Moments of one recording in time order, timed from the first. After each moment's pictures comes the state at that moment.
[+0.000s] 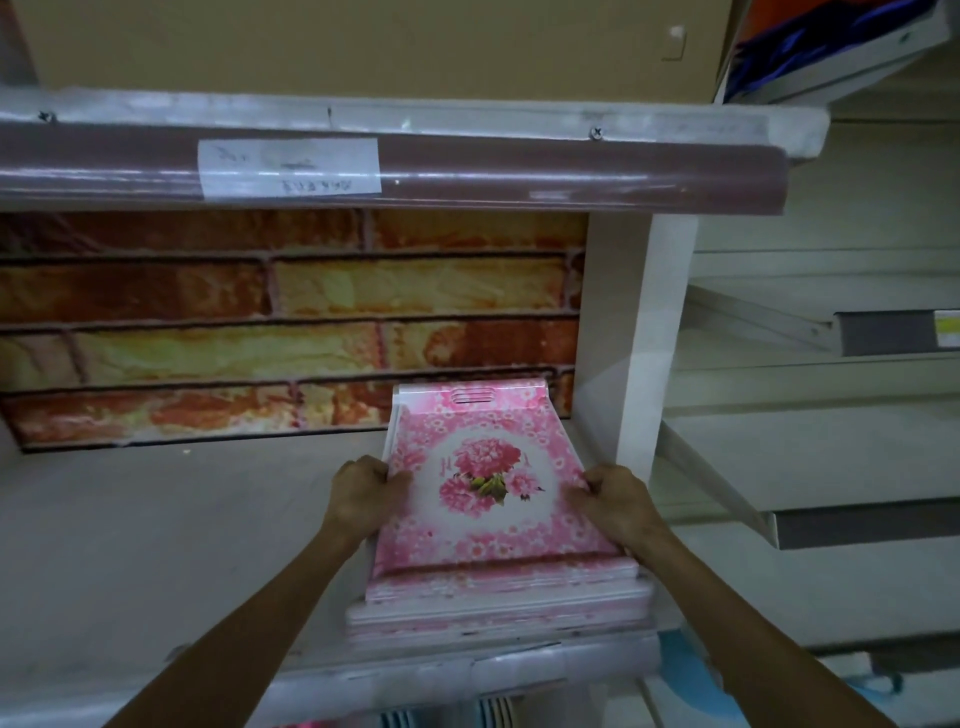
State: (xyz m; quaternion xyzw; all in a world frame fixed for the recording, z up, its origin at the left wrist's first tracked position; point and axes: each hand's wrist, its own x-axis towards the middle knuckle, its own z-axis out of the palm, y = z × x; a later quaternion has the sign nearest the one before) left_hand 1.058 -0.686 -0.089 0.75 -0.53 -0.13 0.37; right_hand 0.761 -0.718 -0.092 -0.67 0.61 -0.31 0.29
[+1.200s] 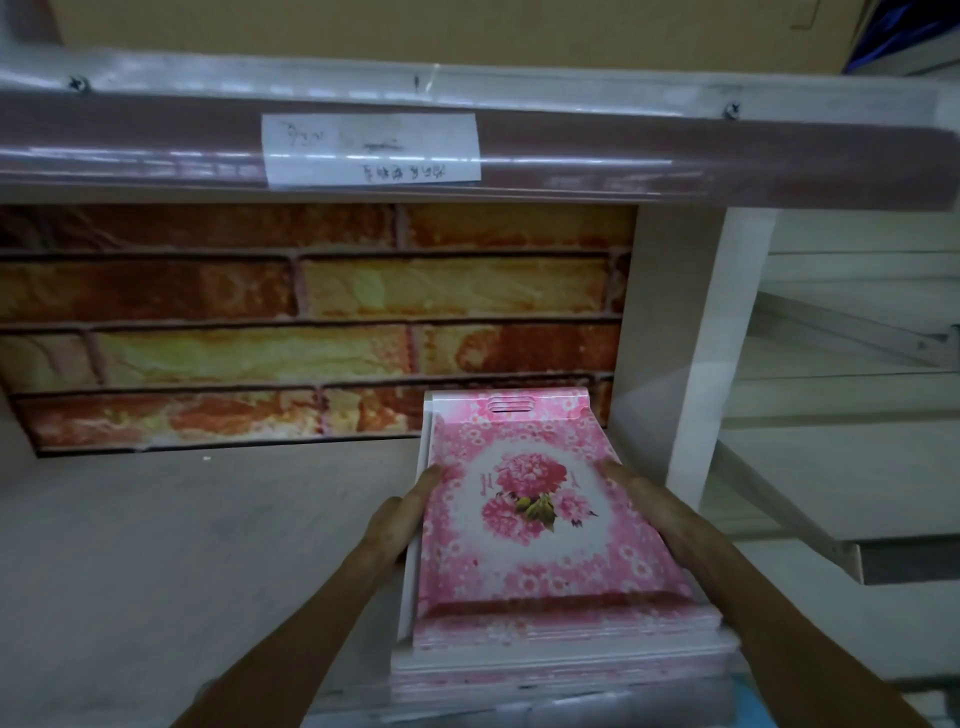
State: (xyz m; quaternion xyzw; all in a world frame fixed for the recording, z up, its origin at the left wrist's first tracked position) left_hand 1.086 -0.711 -0.120 0.66 -0.38 -0.48 0.44; right_hand 0.778 -0.770 -0.102 -0.49 0.53 -0.34 0.60
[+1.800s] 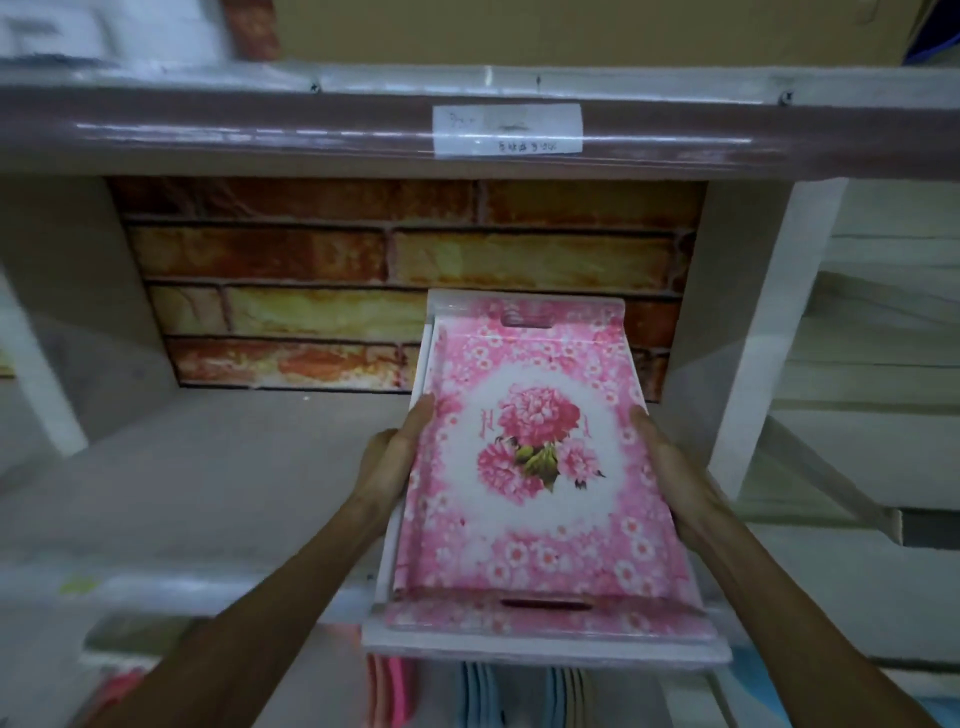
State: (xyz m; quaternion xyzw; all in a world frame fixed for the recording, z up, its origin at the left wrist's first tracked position) left_hand 1.119 -0.583 -0.076 0.61 -0.38 -0.37 0.59; right_hand 0.830 -0.674 -0.082 -0.55 0.45 -0.43 0.55
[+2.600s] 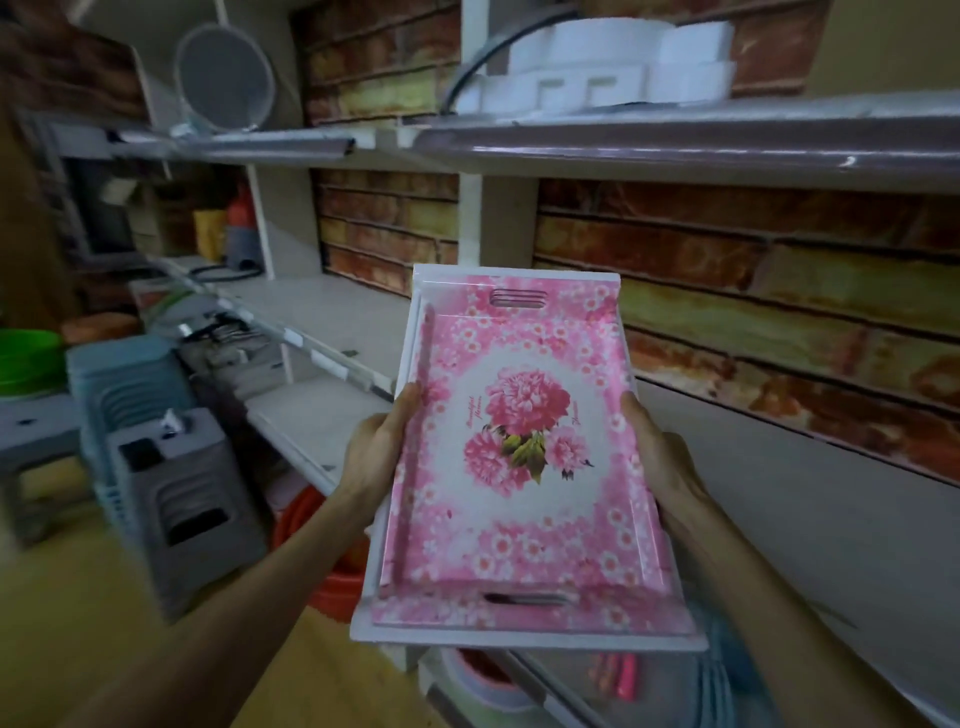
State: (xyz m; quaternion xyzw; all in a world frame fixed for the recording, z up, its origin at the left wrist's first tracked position) left_hand 1.286 -0.258 -0.064 0.71 -0.16 -0.09 0.68; right_hand 1.119 -0.489 -0.049 -0.68 0.33 -0.27 0.59
